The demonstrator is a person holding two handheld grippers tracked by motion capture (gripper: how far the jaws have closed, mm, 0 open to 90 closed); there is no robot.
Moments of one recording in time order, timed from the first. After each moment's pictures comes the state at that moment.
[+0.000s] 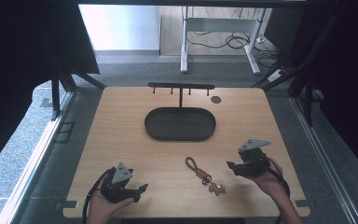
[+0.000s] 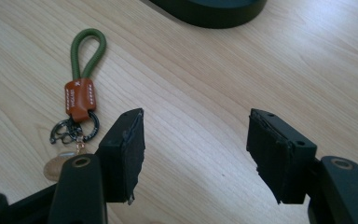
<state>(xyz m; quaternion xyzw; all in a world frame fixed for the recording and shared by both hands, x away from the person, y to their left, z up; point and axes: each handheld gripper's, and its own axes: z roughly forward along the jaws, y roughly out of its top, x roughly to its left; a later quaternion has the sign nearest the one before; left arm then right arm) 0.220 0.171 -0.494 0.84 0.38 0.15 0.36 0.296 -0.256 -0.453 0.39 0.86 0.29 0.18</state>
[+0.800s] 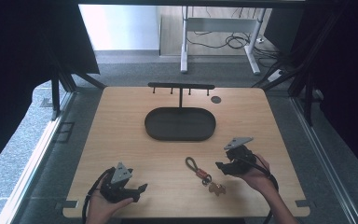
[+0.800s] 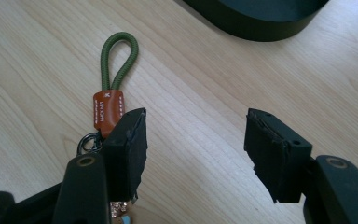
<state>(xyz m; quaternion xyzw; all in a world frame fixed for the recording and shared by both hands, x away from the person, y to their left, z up) 0.220 0.172 -0.494 0.84 0.38 0.15 0.36 0.307 -0.221 -0.458 0.35 0.88 0.27 0.15</state>
